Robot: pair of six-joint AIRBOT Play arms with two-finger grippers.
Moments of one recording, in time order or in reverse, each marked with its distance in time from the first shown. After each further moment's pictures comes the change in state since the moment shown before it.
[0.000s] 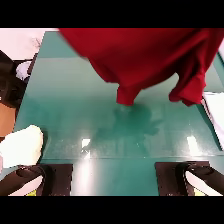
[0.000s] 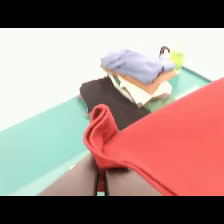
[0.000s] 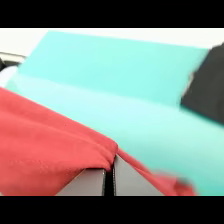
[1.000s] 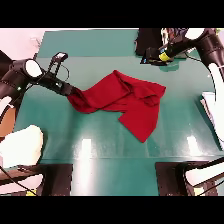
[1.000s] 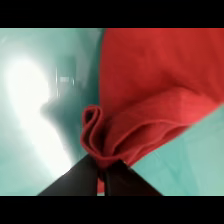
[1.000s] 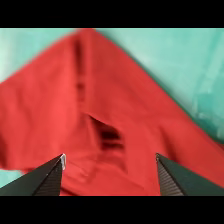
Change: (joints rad) left arm 0.109 -0.315 -0.736 0.156 -0.039 -0.053; right arm 0.020 -0.656 -0.098 0.034 -0.008 0.006
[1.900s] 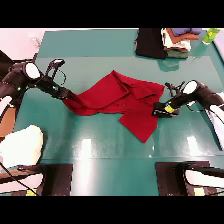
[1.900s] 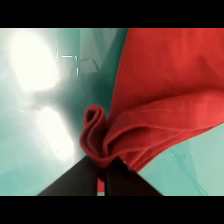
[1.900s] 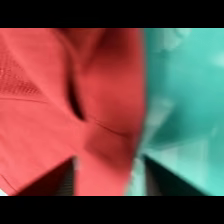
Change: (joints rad) left arm 0.038 -0.016 -0.019 0.029 -0.044 0.003; right arm -0.106 0.282 -0.963 0.060 -0.195 -0.017
